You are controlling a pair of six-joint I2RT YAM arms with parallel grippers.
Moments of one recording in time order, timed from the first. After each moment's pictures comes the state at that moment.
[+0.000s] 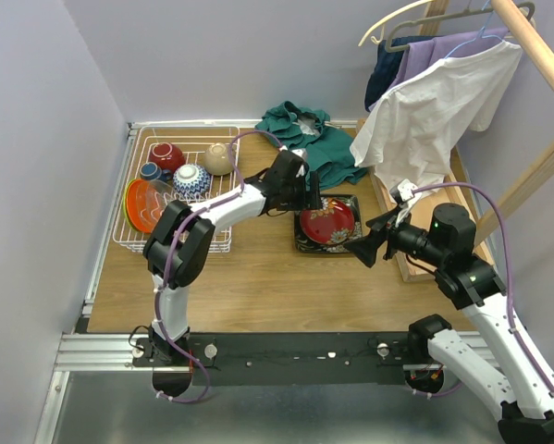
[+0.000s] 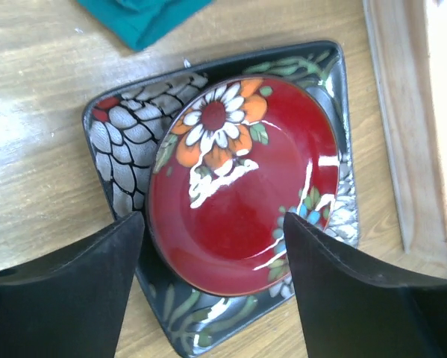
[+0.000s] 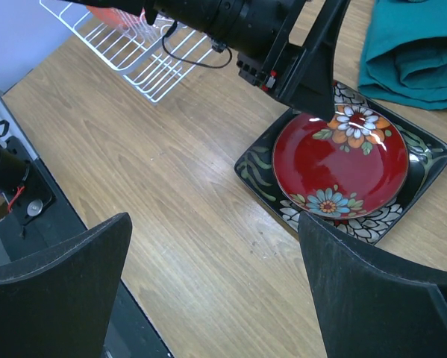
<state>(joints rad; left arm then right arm) -0.66 1.95 1.40 -0.20 0.15 -0.61 0.37 0.67 0.77 -0.41 -0.50 0.08</state>
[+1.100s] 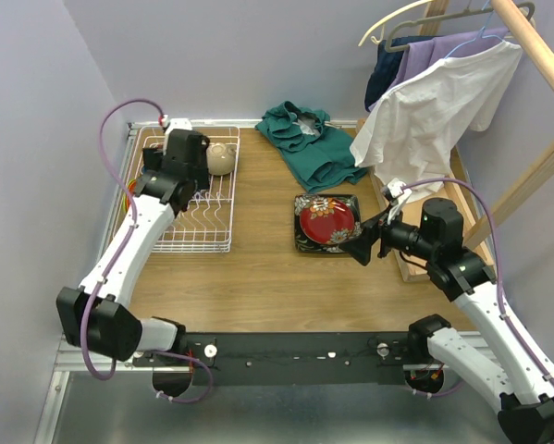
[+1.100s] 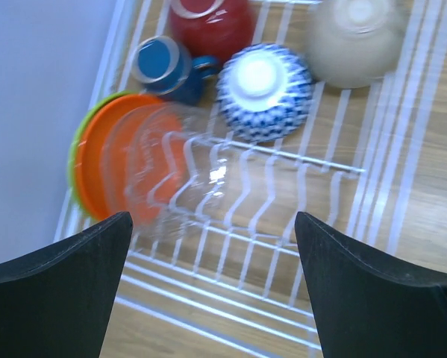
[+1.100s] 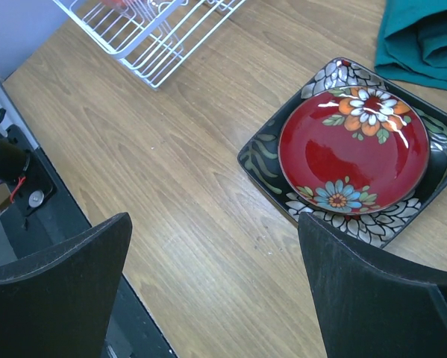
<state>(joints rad) -0.32 1.35 1.34 -0.70 -0.55 -0.21 0.37 0.75 0.75 -0.38 -0.53 0.08</state>
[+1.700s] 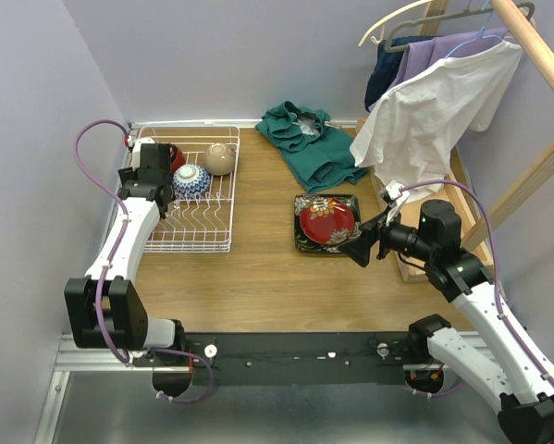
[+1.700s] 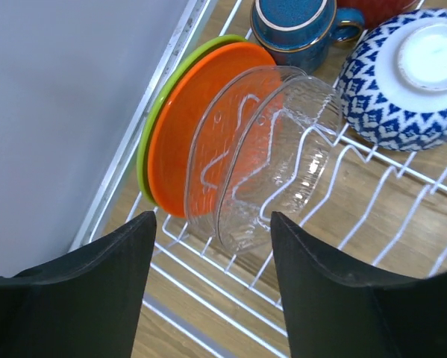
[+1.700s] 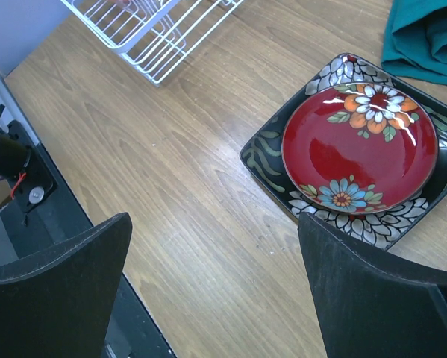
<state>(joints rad) -0.03 1.33 1.14 -0.60 -0.54 -0.22 0.37 0.75 0.72 -0.36 -0.55 0.08</state>
